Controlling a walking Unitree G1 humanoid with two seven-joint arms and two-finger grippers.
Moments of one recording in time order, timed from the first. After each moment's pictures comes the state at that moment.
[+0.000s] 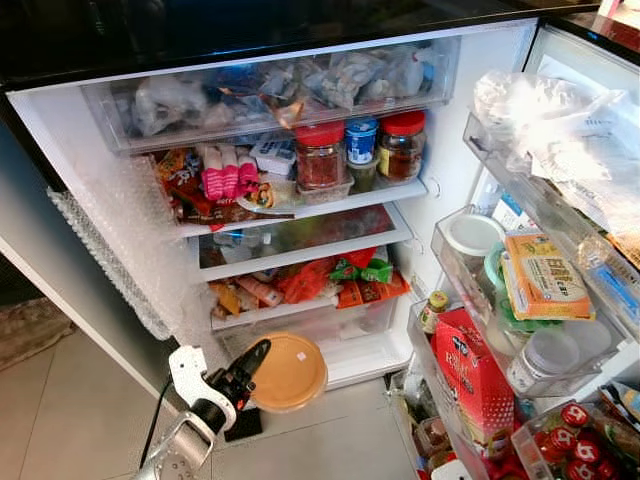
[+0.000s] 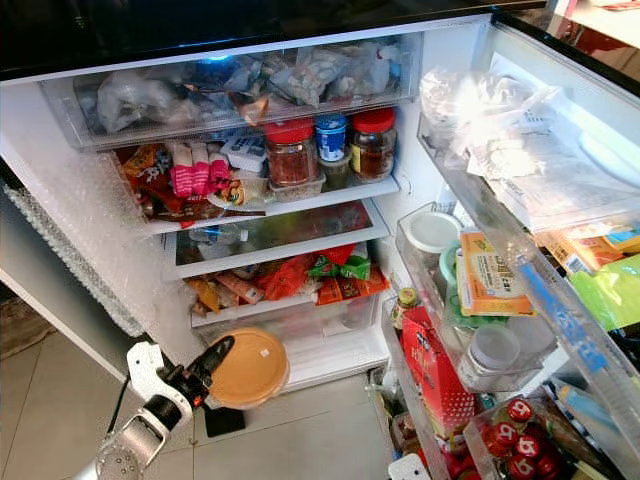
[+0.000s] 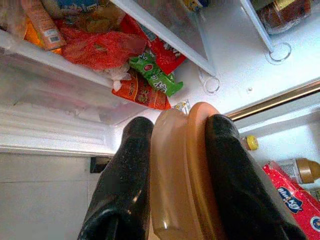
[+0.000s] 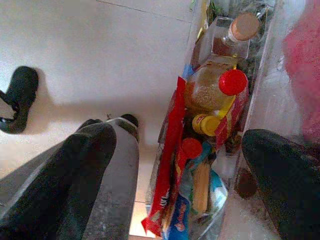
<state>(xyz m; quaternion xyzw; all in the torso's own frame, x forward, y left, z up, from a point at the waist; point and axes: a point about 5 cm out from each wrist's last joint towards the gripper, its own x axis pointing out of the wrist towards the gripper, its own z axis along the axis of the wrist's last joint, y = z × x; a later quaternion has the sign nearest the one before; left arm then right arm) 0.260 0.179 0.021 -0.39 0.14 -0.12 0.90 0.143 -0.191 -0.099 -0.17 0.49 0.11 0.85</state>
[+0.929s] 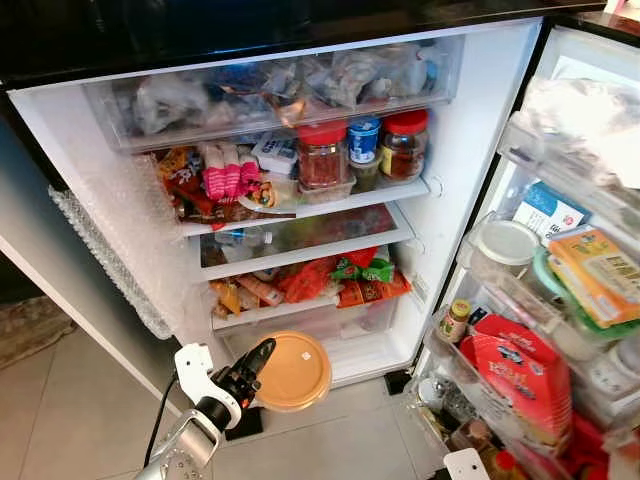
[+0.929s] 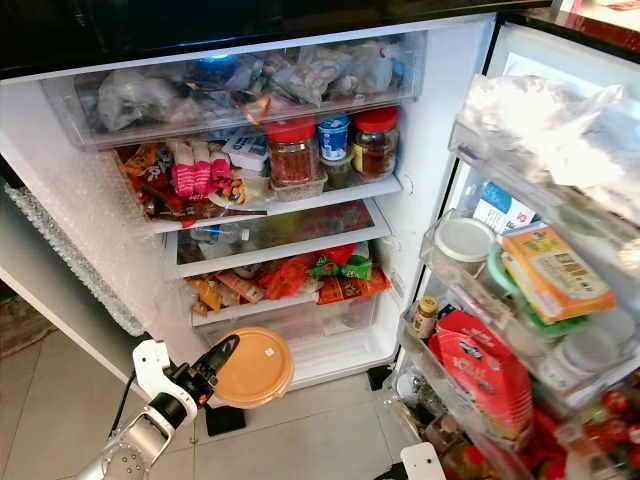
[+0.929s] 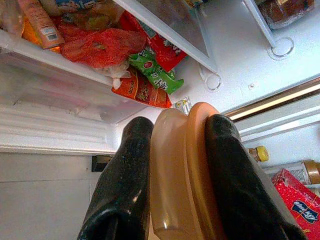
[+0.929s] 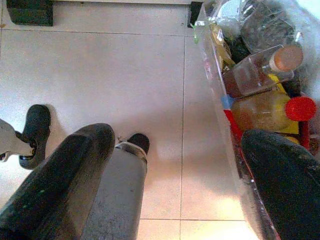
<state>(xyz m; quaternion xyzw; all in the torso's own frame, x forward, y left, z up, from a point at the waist) 0.261 0.172 0.022 -0.38 0.14 -0.12 0.91 0.152 -0.194 -0.094 -0.09 0.47 0.07 0.88</state>
